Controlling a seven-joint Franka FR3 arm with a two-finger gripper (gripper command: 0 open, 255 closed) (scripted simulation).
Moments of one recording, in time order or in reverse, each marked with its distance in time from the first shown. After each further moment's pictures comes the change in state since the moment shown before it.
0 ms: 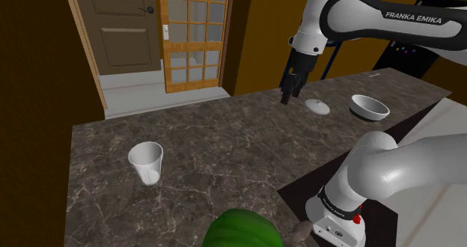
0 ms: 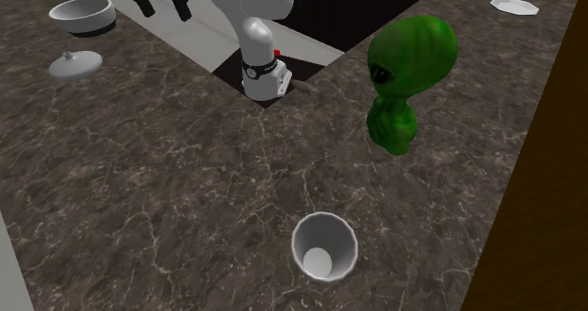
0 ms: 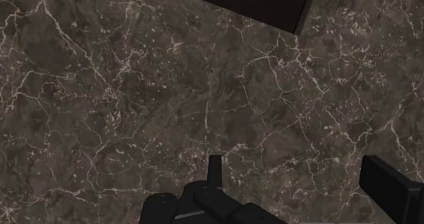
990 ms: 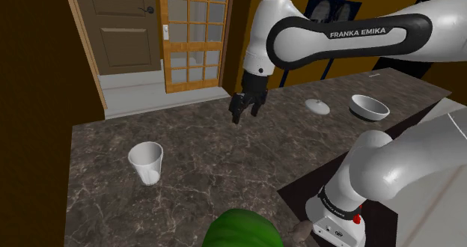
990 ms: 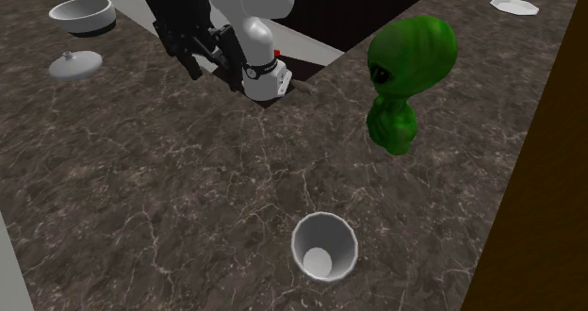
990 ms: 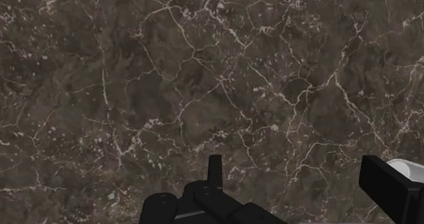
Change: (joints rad) arm 0.078 0.279 0.243 0.041 0.170 0.288 0.313
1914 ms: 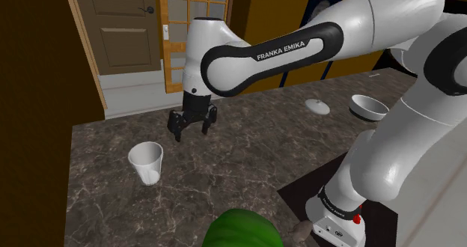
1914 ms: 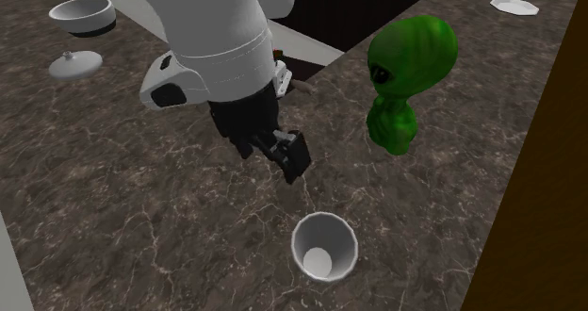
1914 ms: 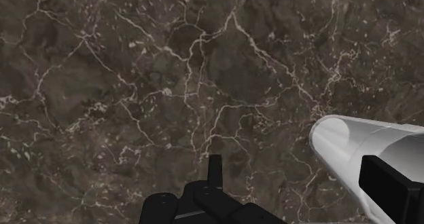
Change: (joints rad) arm 0.042 0.460 0.197 0.290 -0.056 0.231 0.361
